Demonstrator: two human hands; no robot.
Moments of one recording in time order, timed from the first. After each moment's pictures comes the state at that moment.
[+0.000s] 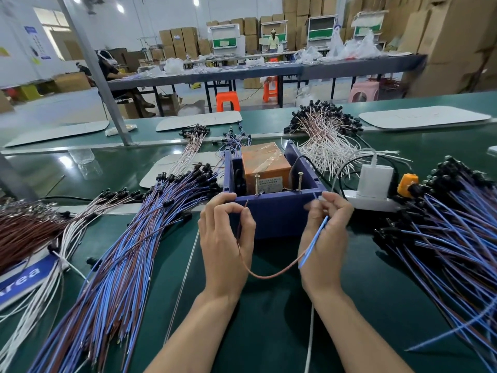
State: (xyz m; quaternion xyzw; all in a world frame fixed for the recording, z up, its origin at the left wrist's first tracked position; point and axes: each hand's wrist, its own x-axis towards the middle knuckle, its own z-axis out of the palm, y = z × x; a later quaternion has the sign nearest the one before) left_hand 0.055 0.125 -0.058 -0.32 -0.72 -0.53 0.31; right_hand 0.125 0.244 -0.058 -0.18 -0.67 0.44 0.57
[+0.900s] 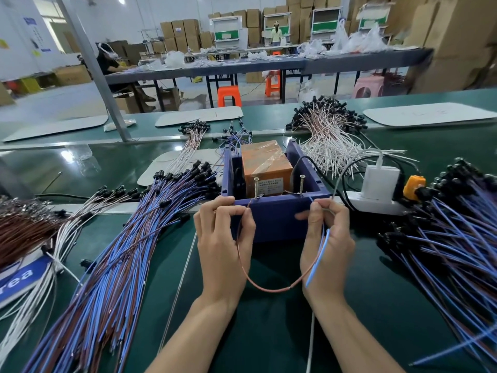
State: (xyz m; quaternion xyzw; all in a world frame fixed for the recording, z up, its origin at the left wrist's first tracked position) left_hand 0.057 0.127 -0.054 -0.29 -0.75 -0.50 0.33; right_hand 0.130 0.241 -0.051 -0.19 -0.66 0.45 0.57
